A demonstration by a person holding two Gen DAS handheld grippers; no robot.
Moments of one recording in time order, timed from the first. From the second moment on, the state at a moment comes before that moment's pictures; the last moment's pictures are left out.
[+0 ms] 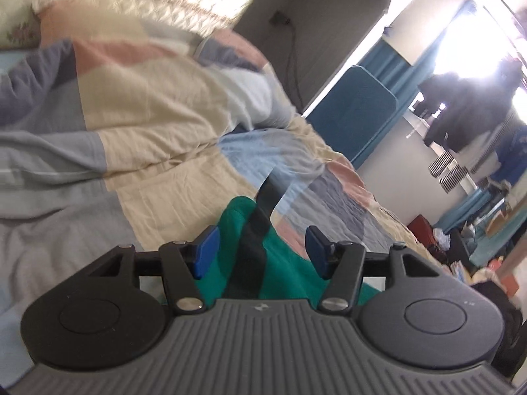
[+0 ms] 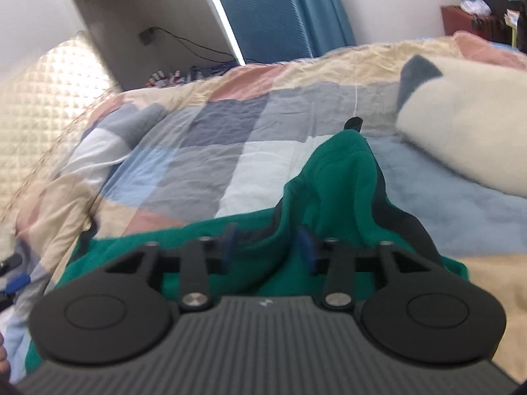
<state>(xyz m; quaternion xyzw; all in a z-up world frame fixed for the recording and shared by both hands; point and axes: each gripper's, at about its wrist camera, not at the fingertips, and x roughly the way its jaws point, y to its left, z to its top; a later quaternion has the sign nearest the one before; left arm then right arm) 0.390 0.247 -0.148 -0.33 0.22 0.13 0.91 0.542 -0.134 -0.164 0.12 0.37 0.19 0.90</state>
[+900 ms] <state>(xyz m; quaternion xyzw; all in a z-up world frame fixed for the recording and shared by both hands) 0.355 0.166 -0.184 -0.17 0.28 0.09 0.94 0.429 -0.104 -0.155 0.06 0.36 0.21 0.91</state>
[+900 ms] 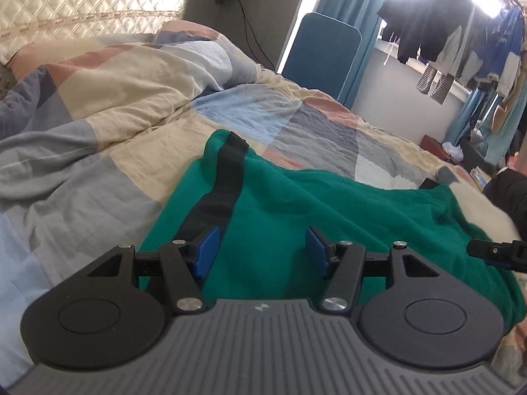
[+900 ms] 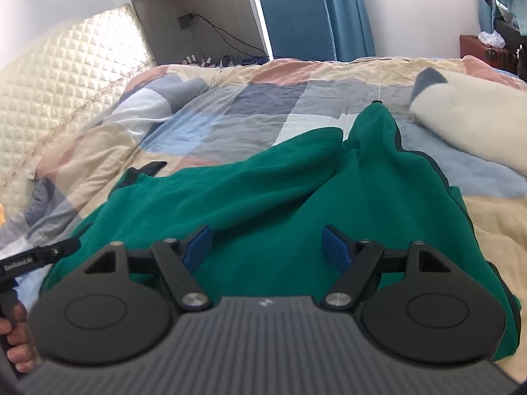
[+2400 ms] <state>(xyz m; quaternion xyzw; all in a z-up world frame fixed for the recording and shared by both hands) 0.273 0.177 -0.222 -0.49 0.31 0.09 0.81 0.369 -0.157 -0.206 0.43 0.47 0.17 0.75</state>
